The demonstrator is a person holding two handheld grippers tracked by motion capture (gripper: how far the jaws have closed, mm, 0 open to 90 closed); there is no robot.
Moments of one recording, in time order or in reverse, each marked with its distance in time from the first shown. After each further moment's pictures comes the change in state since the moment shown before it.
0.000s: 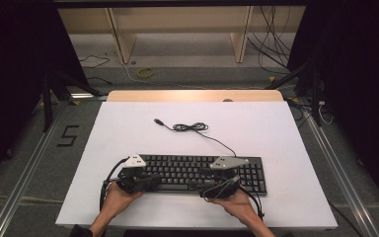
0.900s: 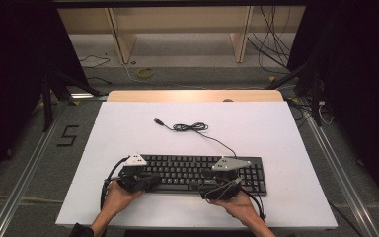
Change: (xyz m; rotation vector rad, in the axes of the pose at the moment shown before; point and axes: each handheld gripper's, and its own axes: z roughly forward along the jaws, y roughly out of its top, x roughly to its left) left arm 0.004 0.001 0.005 0.021 0.015 -0.014; right arm 0.001 -0.003 -0.005 0.002 0.000 0.006
